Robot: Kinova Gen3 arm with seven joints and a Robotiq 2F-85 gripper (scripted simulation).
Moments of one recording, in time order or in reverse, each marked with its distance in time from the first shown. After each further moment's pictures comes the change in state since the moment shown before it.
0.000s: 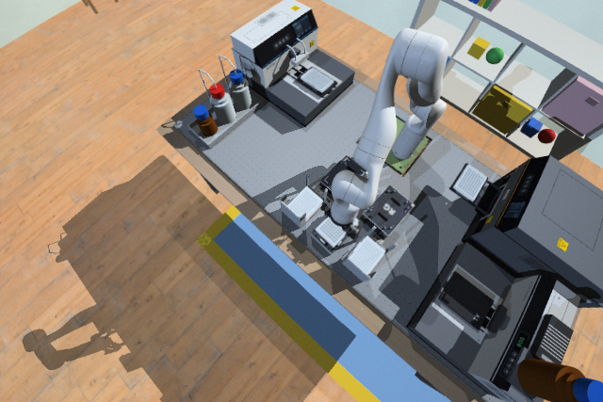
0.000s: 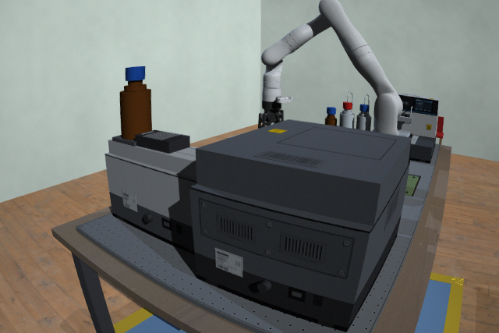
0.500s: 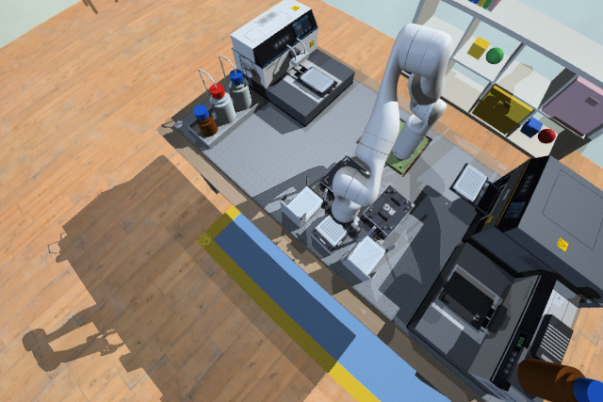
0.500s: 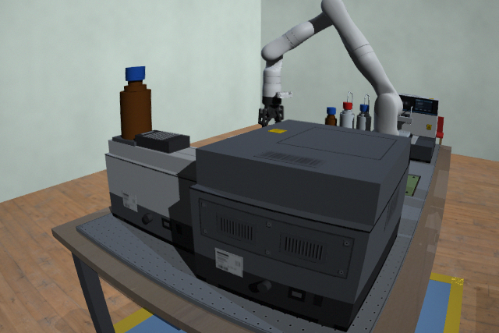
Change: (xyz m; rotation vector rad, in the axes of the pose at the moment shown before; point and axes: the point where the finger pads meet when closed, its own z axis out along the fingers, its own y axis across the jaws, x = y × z) arm 0.000 0.000 -0.018 0.000 0.000 0.000
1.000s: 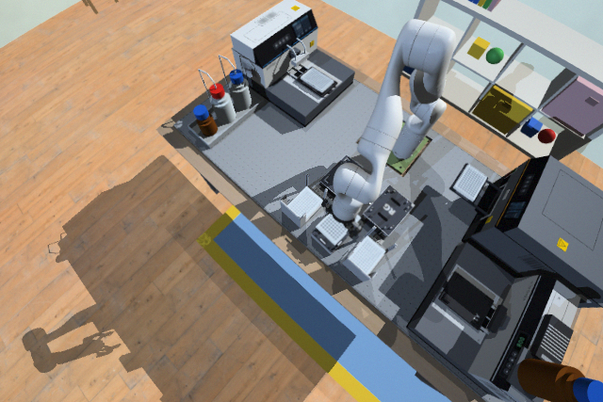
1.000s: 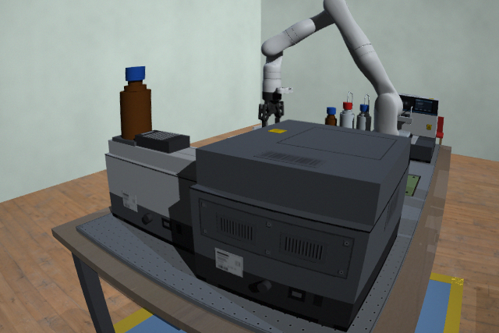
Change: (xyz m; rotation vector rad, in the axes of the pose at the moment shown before) arm 0.000 0.000 -0.018 0.000 0.000 0.000
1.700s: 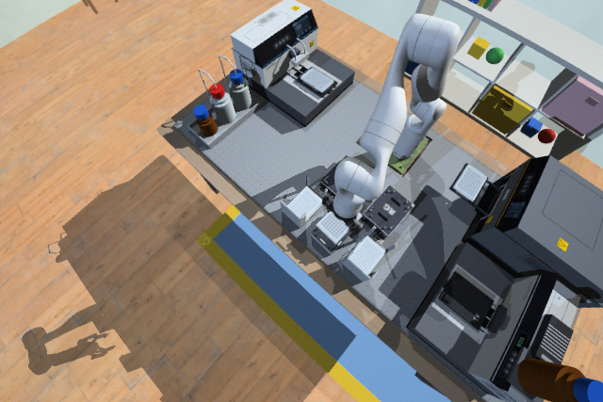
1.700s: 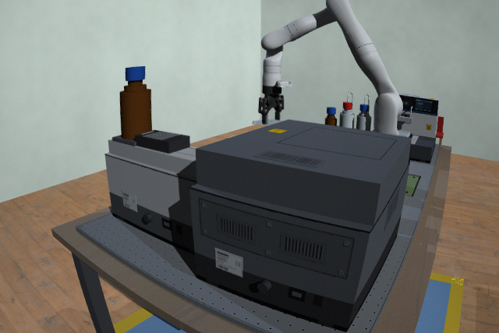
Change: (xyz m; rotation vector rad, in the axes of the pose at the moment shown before) arm 0.000 0.000 -0.024 0.000 0.000 0.000
